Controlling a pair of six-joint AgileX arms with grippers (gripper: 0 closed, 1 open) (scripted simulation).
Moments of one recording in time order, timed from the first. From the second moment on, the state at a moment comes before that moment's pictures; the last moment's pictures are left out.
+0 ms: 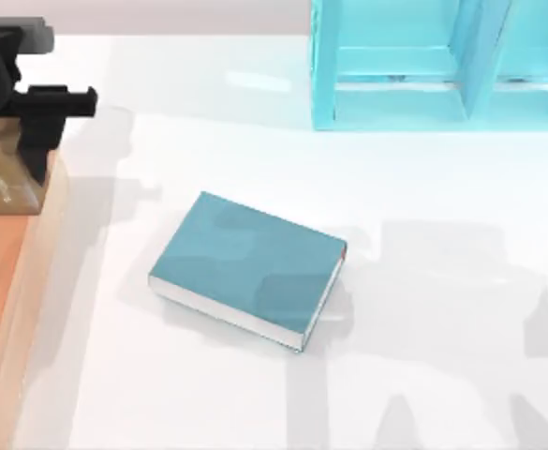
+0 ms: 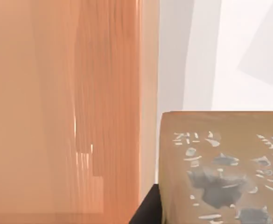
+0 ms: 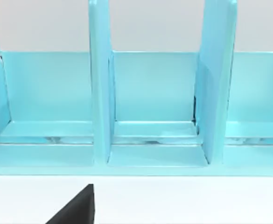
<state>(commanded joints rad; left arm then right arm) -0.17 1.82 1.71 -1.46 0.00 -0.14 0.00 0.00 0.00 0.00 0.00 0.00</state>
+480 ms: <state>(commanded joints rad) -0.41 2.03 1.82 -1.37 0.00 -0.39 0.00 0.00 0.00 0.00 0.00 0.00</state>
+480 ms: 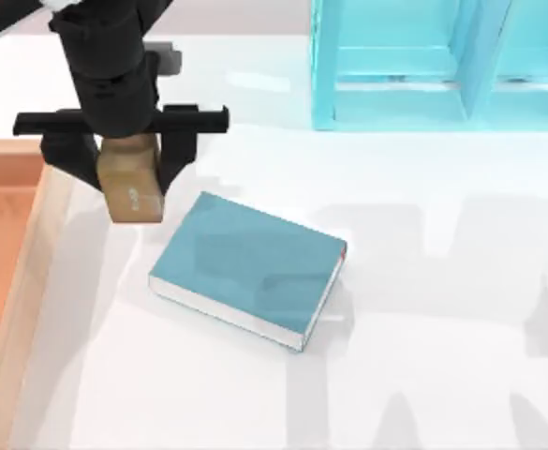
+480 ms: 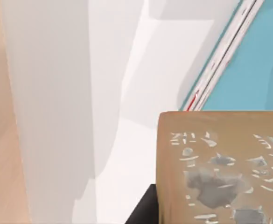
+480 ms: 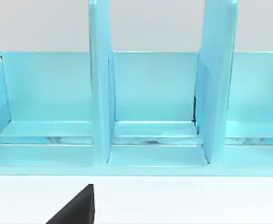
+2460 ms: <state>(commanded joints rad) -0.63 2.18 1.91 -1.29 0.00 -0.60 0.00 0.00 0.00 0.00 0.00 0.00</state>
